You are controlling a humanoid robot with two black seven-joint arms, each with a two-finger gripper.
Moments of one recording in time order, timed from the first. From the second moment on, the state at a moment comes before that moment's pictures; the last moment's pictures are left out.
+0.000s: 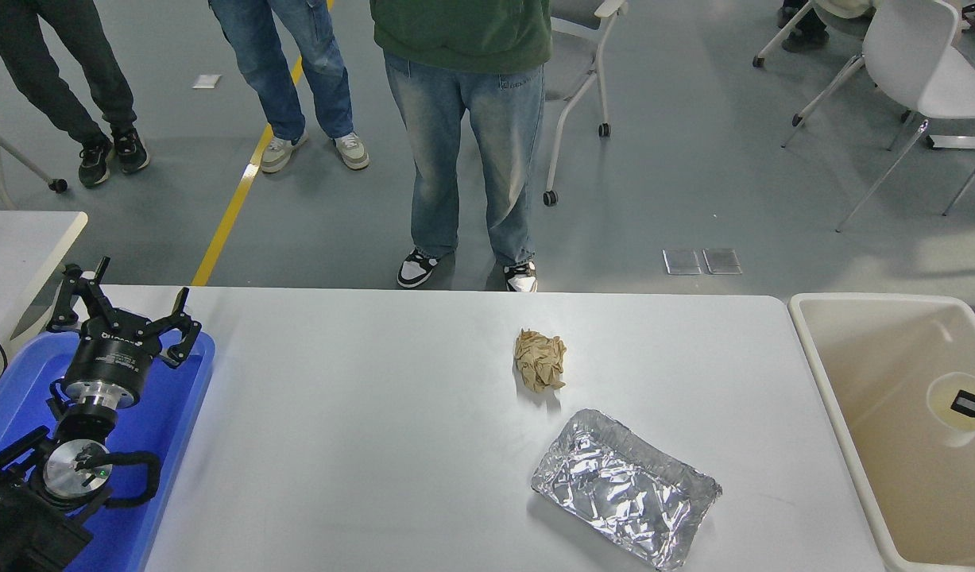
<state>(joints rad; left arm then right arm) -0.46 0.46 -0.83 -0.52 -0.20 -0.62 -0.53 0.73 -0.52 -0.37 0.09 -0.69 0.03 0.14</state>
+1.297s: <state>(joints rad) -0.46 0.46 -0.83 -0.52 -0.20 -0.62 -0.53 0.60 -0.68 0.49 0.59 -0.54 0.03 0.12</state>
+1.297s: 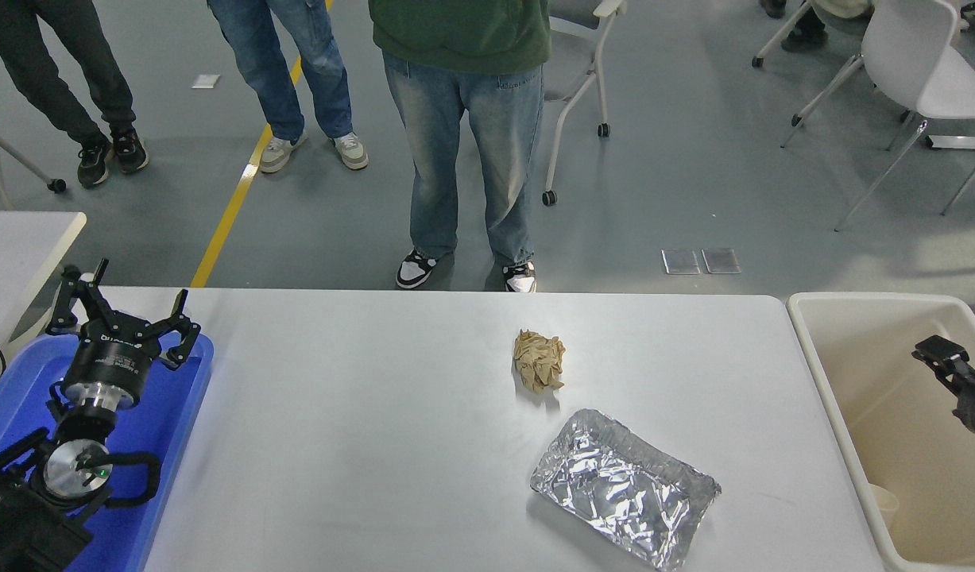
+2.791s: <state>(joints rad) -0.46 0.46 -0.83 -0.52 -0.20 -0.62 -0.53 0.36 -0.37 0.97 0.89 -0.28 0.05 0.45</state>
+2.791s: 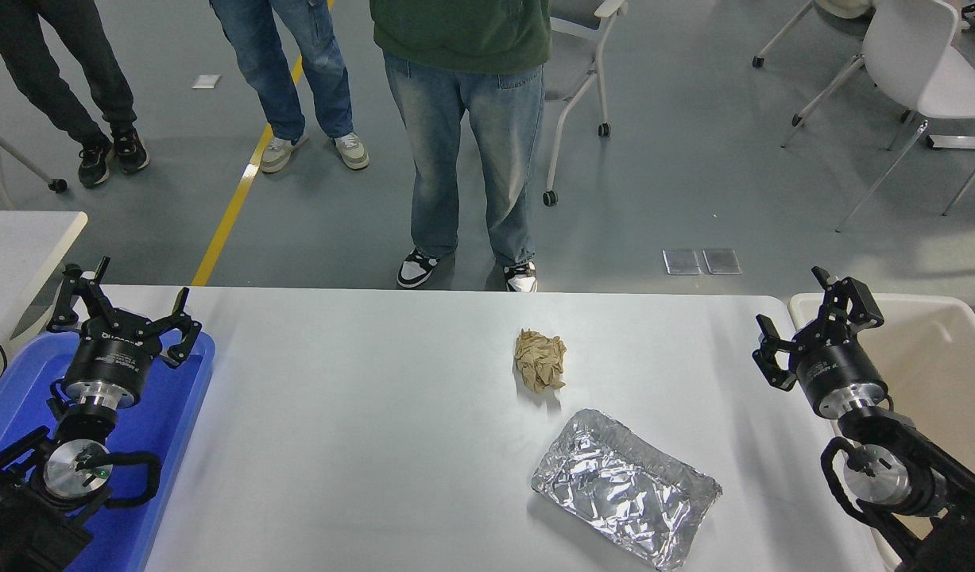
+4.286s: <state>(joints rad) -0.46 0.46 -0.83 -0.52 -0.20 -0.62 -0.53 0.38 -1.15 0.57 1.67 -0.54 -0.07 0.05</state>
